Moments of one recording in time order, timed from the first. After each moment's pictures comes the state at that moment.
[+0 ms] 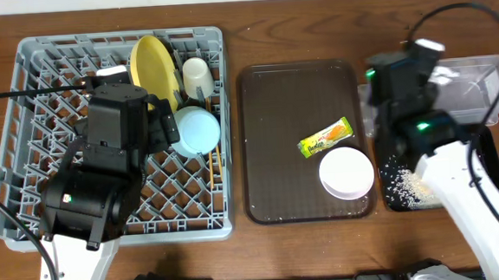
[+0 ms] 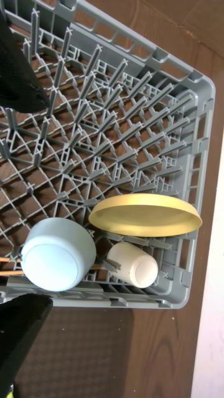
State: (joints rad) left arm -0.28 1.10 1.35 -1.02 -0.37 -0.33; right arm 0.27 1.35 1.10 -0.55 0.64 0.50
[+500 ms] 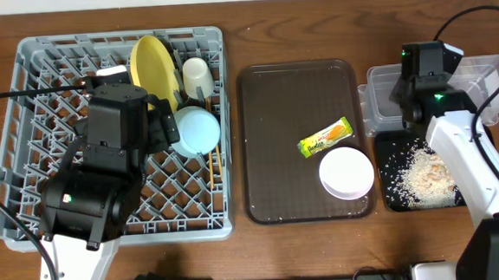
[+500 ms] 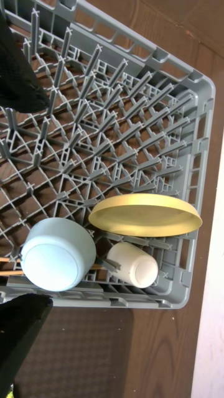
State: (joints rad) left arm -0.28 1.10 1.35 -1.02 -0.37 -0.33; right arm 0.05 1.55 1.10 -0.51 0.46 0.50
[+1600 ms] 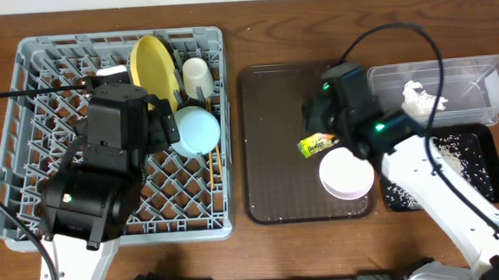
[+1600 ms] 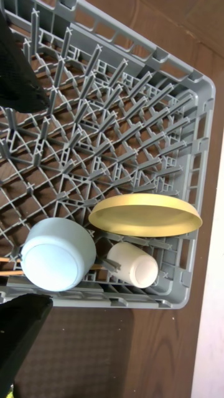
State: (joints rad) left arm -0.28 1.10 1.35 -1.02 -0.37 -0.33; right arm 0.49 1.45 1.10 -0.58 0.08 0.69
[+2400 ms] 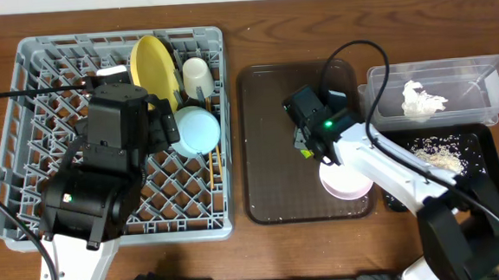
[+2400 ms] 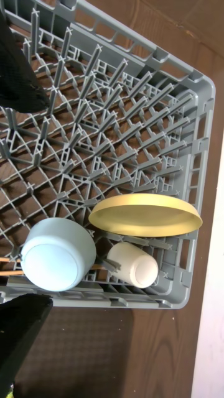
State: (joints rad) left arm -0.28 1.10 1.35 -1.02 -0.37 -0.33; right arm 0.57 1.73 1.10 -0.66 0.30 0.86
